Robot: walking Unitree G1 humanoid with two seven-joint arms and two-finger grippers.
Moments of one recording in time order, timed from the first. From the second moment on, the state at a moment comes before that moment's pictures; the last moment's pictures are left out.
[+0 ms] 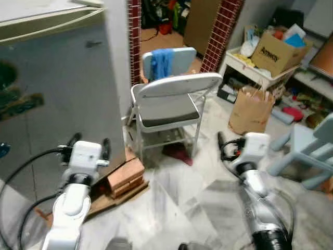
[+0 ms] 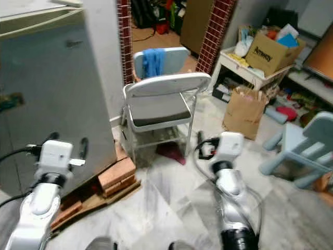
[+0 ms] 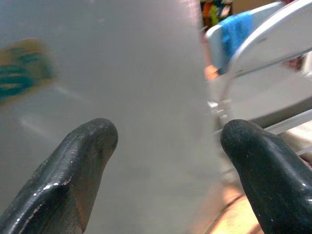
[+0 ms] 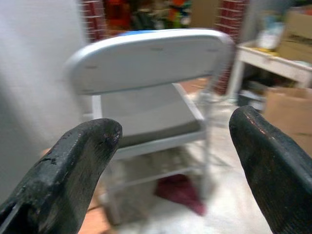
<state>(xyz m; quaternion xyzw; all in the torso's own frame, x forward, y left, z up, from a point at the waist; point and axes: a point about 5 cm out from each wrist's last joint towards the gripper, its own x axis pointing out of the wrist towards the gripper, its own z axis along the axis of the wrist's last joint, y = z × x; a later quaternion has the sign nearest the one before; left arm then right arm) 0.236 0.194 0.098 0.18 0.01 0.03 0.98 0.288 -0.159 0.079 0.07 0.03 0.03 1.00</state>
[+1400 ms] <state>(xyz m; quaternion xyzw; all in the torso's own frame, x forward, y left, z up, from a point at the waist) 0.231 0.200 0.099 0.18 0.02 0.01 0.98 0.293 -0.169 0.078 0.06 0.03 0.02 1.00</state>
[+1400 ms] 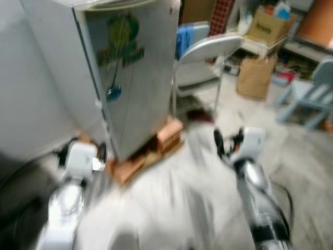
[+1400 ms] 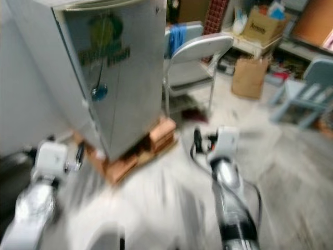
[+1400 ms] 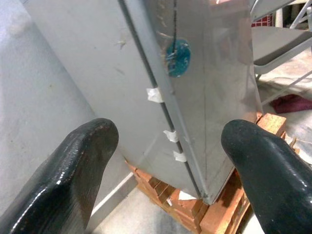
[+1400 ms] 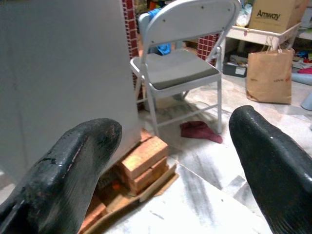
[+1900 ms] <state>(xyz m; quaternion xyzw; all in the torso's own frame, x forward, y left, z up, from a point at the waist) 0.234 0.196 0.101 0.17 0.01 0.00 0.99 0.292 -0.173 0.081 0.05 0.03 0.02 1.00</state>
